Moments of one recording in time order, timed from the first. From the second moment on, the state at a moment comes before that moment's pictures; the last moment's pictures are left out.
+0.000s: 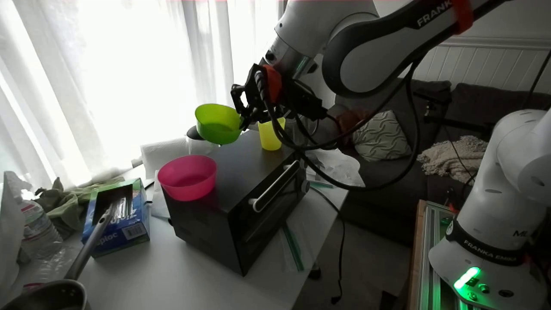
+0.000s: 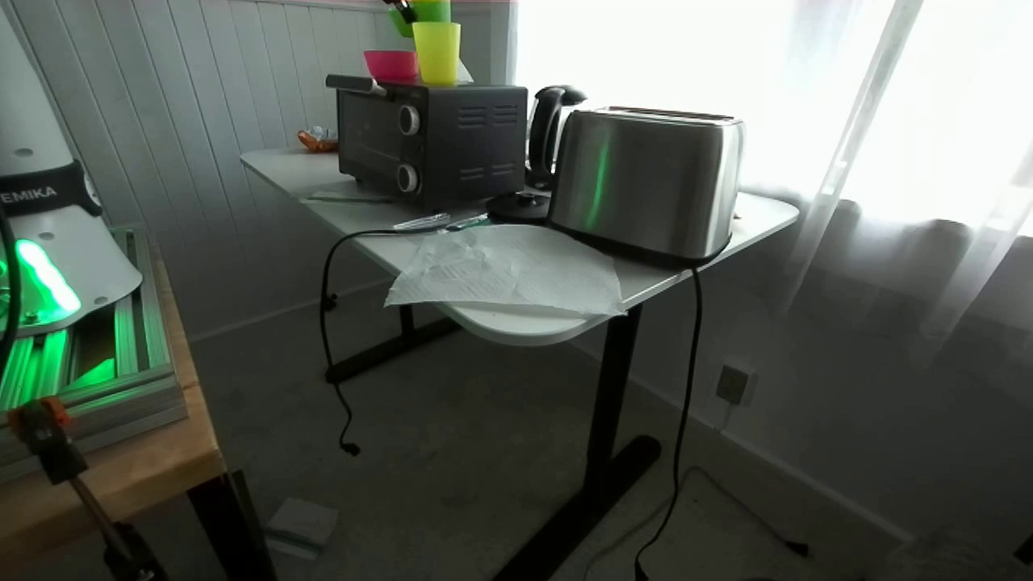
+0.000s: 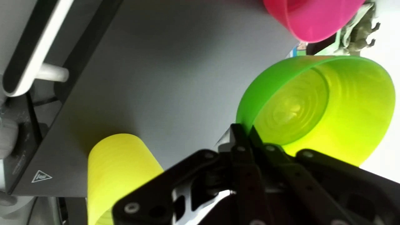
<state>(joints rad) 0.00 -0.33 0.31 -2.51 -0.14 2.80 1.34</state>
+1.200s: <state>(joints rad) 0.17 -0.26 0.31 -2.46 0.04 2.83 0.97</state>
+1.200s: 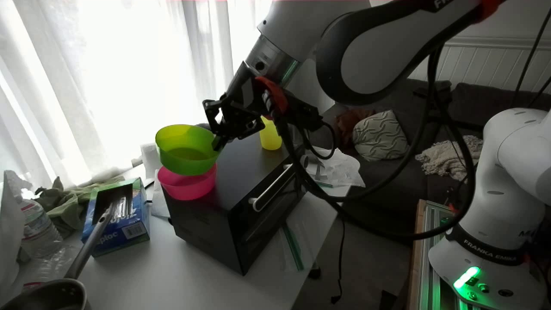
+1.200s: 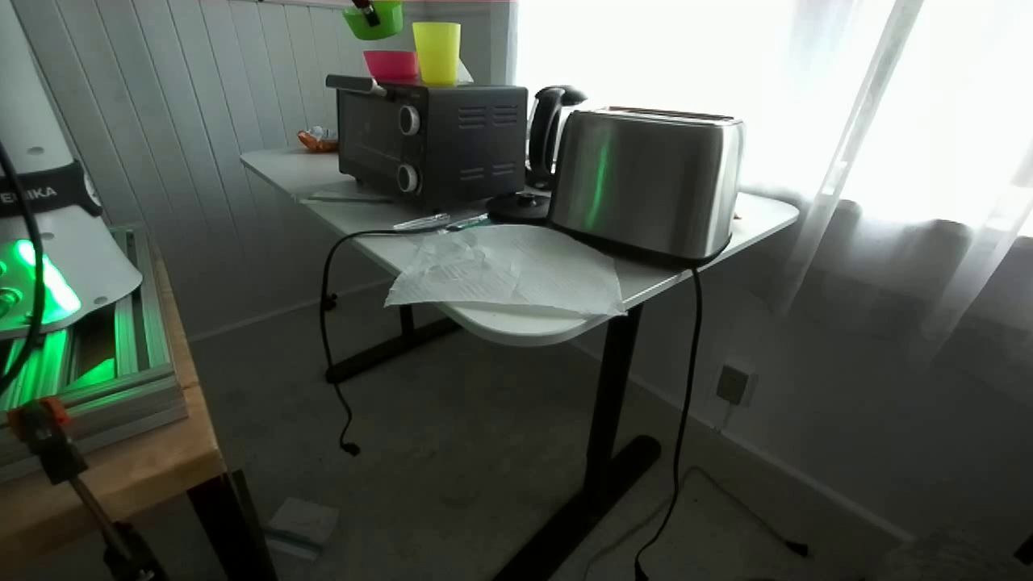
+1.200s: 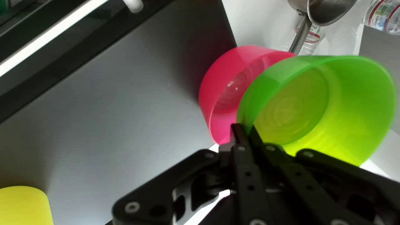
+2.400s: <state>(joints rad) 0.11 -0.15 0.29 -2.36 -0.13 2.64 0.97</state>
